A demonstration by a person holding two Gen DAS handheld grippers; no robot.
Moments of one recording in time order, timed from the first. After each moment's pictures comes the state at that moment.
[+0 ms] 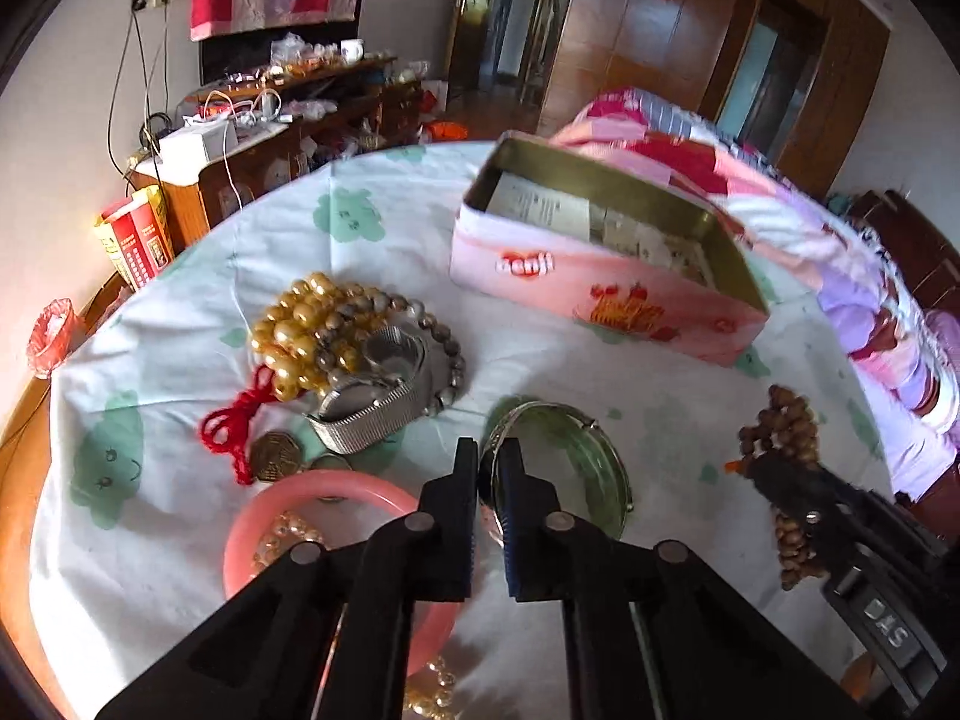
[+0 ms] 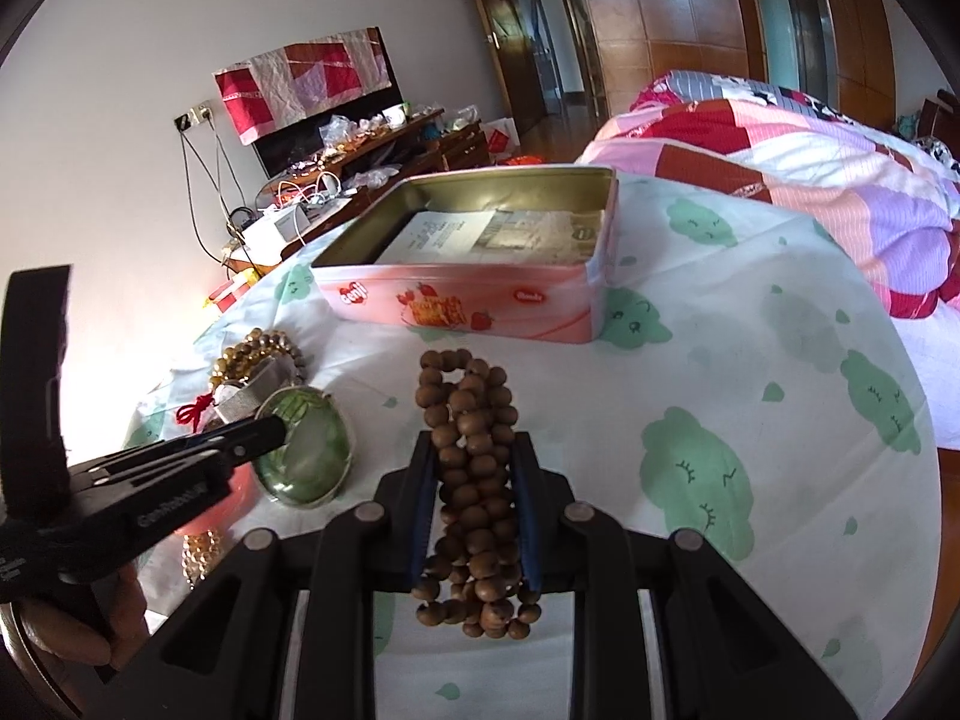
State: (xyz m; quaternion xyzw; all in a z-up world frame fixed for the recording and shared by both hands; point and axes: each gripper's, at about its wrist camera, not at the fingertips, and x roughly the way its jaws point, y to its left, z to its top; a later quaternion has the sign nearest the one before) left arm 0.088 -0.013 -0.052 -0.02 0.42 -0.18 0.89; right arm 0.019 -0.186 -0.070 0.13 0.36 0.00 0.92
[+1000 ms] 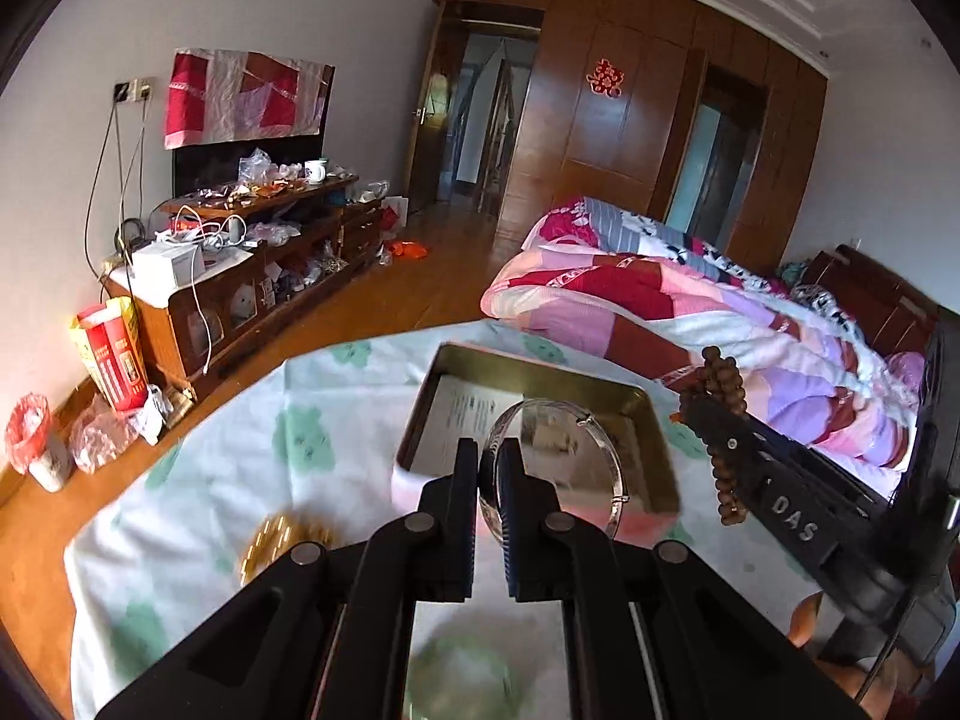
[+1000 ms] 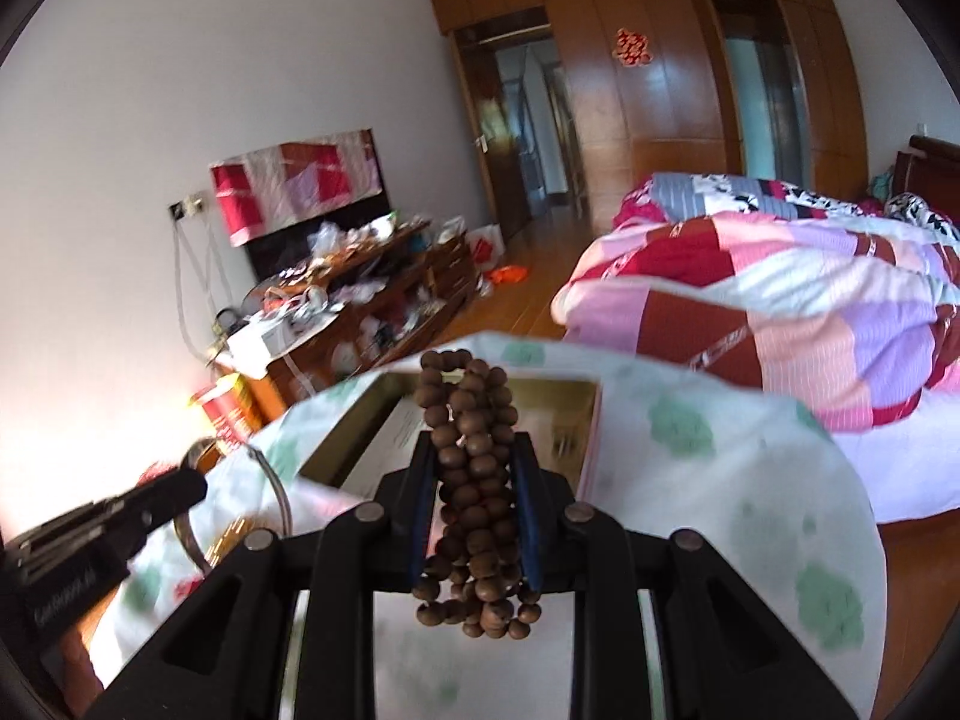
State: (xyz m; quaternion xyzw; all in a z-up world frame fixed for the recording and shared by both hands) left arm 0.134 -0.040 0.018 -0.03 0.30 -0.22 0.93; right arm 0.077 -0.210 0.000 0.11 0.23 -0.05 0.97
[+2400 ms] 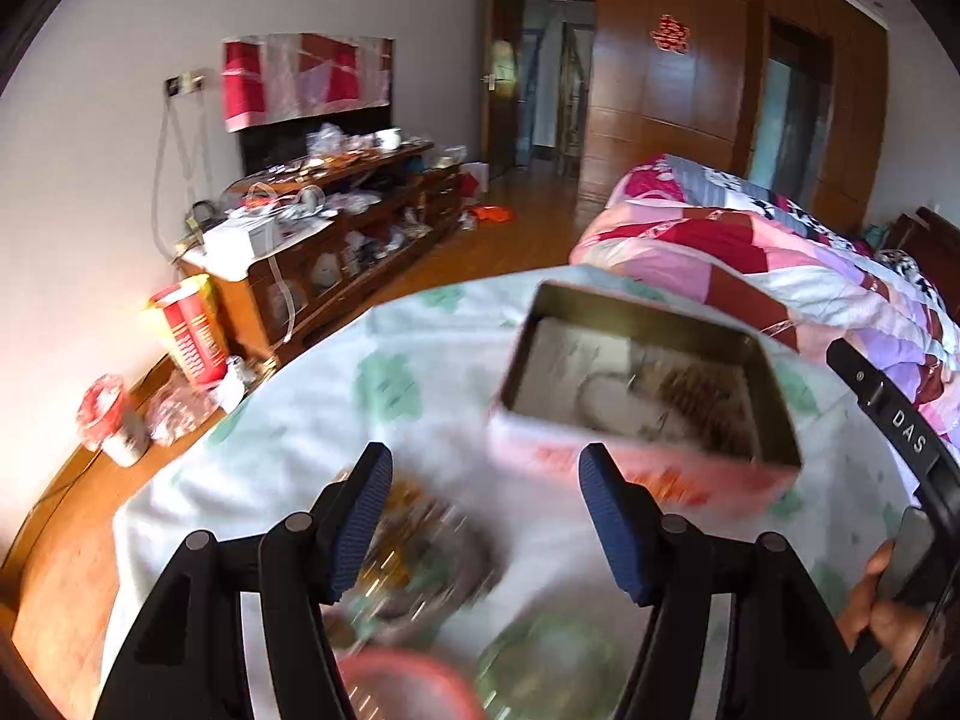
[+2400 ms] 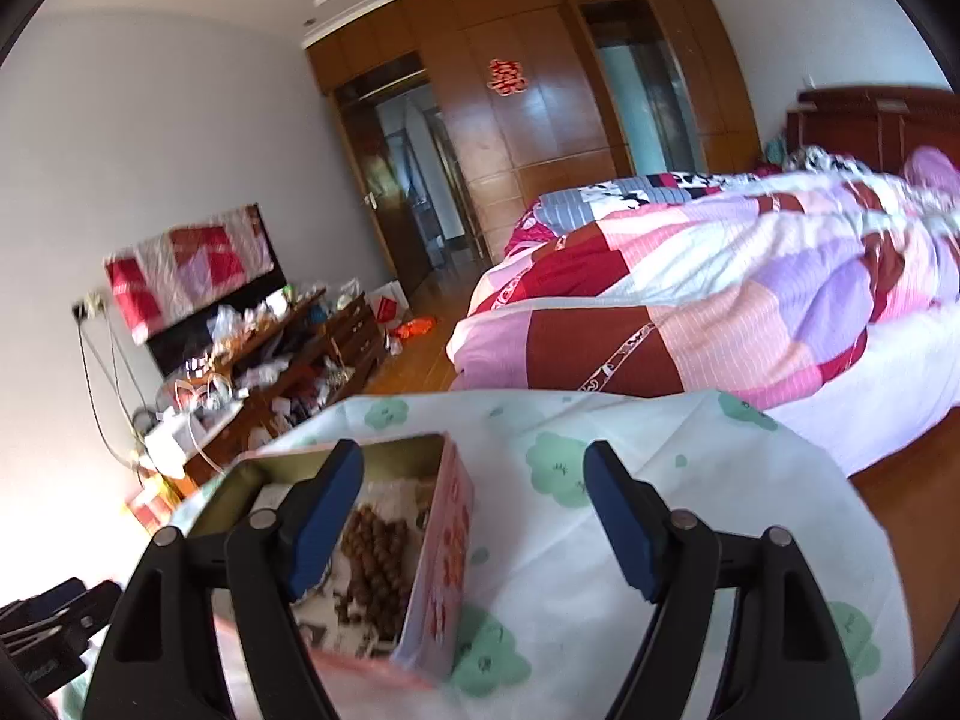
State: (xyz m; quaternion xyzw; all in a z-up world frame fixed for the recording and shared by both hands) left arm 0.121 -0.015 -0.009 0.01 0.34 -0.12 0.93; right arm 0.071 -0.262 -0.024 0.17 0.18 -0.16 0.95
